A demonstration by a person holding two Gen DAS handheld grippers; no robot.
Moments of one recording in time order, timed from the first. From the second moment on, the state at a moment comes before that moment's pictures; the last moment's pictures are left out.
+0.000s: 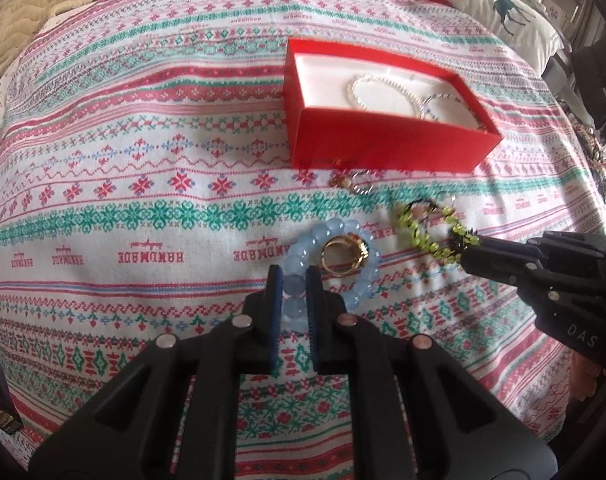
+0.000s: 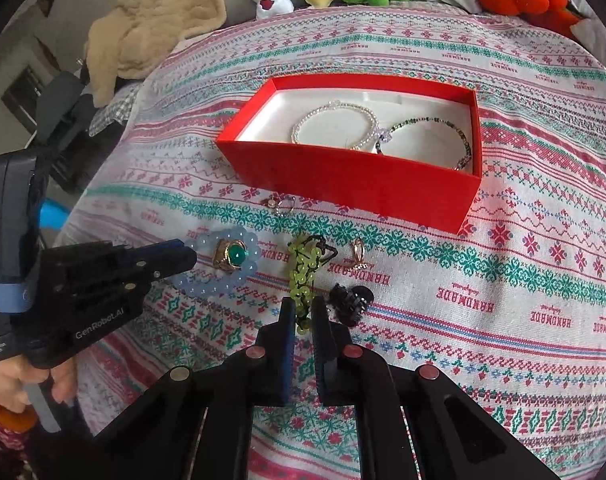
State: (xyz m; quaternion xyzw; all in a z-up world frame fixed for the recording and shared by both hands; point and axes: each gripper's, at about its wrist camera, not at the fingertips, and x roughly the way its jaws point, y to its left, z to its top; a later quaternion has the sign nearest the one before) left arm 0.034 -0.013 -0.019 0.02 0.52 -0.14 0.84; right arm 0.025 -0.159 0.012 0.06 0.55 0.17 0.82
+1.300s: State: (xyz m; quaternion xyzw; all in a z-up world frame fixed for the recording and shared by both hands) left arm 0.047 -0.053 0.085 -0.09 0.41 -0.22 0.88; right arm 0.049 -0.208 0.096 0.12 0.45 0.14 0.87
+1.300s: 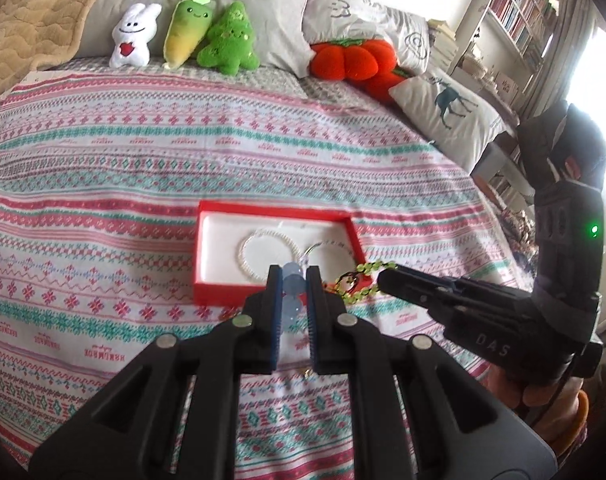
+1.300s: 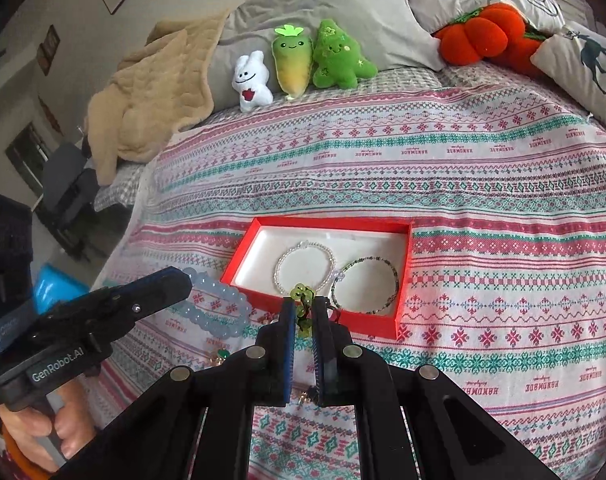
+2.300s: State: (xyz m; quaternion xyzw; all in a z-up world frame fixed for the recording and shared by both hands) left arm 0.109 -0.062 0.028 -0.09 0.43 -0.17 0.88; right arm 0.094 -0.193 0.080 0.13 0.45 0.14 0.87
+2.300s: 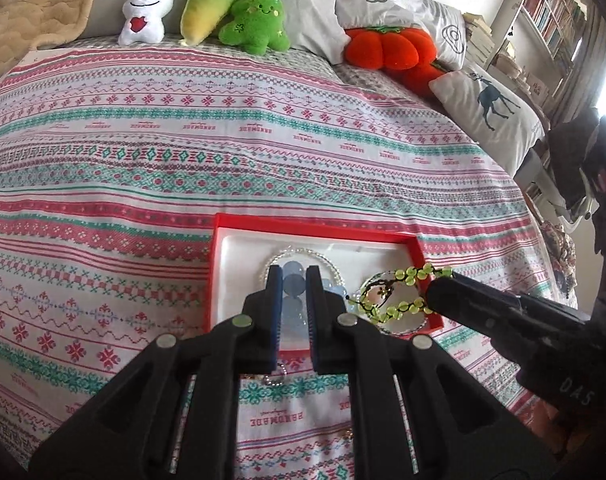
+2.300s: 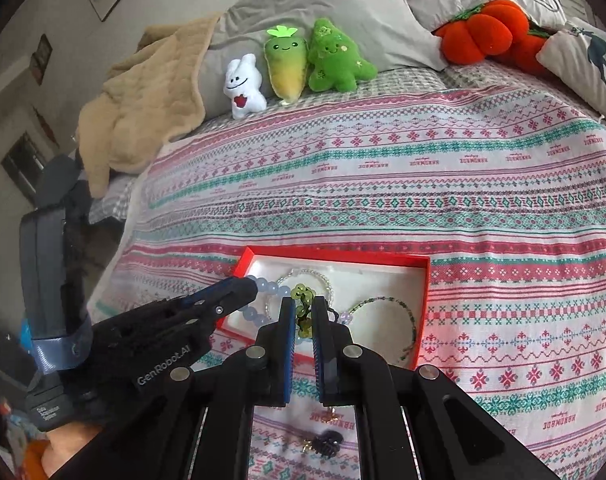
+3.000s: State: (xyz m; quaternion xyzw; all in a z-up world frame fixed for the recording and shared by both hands) left arm 0.104 -0.069 0.037 -0.04 0.43 -0.14 0.89; right arm 0.102 -0.214 0.060 0.08 0.50 0.08 0.86
